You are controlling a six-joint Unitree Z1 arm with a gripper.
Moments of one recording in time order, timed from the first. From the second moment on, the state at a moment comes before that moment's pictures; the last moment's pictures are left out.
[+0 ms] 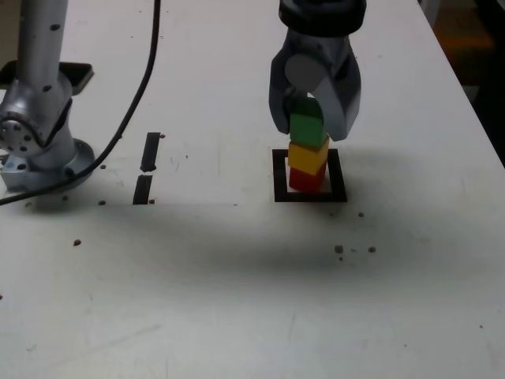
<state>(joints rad) -0.08 1.96 -1.65 1.31 -0.05 0.36</state>
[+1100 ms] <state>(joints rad) -0.08 1.96 -1.61 1.31 -0.02 0.34</state>
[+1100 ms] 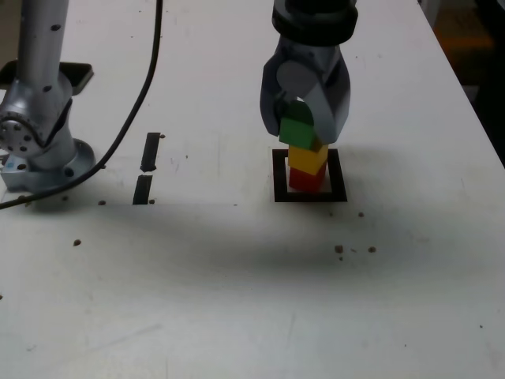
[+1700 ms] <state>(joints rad) -0.10 1.96 -1.64 1.32 0.00 0.34</state>
